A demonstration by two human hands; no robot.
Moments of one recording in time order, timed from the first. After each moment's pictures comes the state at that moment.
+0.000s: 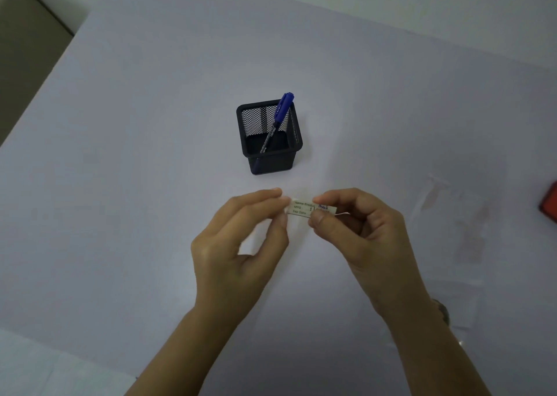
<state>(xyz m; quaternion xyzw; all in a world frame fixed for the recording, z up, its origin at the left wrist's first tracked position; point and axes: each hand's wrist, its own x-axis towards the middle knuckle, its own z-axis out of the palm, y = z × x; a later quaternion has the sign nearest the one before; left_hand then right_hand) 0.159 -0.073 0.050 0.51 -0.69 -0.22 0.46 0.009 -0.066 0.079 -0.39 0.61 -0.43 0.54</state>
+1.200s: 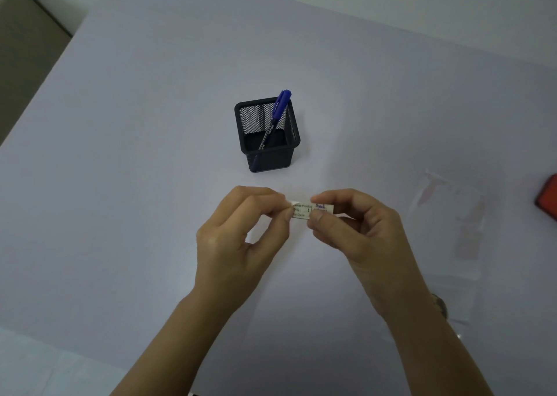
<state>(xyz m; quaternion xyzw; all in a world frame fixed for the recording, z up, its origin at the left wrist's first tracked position) 0.162 -0.080 0.050 0.49 -0.73 -0.21 0.43 0.011 -0.062 0.083 -0.36 0.62 -0.42 0.56</state>
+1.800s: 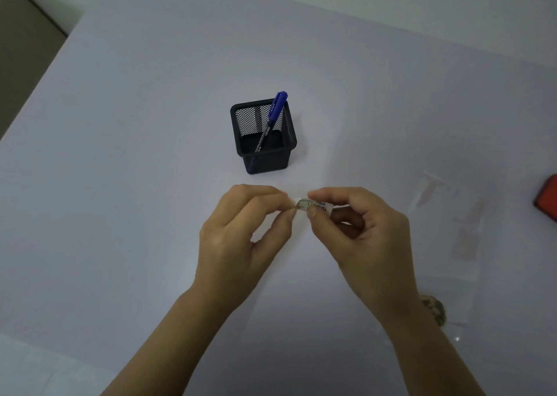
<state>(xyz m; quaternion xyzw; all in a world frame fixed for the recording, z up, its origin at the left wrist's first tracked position) 0.157 -0.086 0.047 0.48 -0.76 -0.18 0.41 0.010 -0.062 0.071 -0.51 0.63 -0.45 0.37</state>
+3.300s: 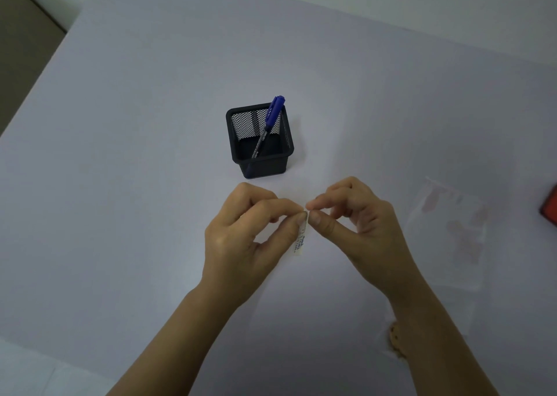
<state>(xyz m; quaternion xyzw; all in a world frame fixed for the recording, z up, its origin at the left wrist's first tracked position) 0.145 -0.097 0.041 0.48 -0.74 -0.20 0.42 -0.018 -0.087 0.042 -0.55 0.54 -0.42 0.48</state>
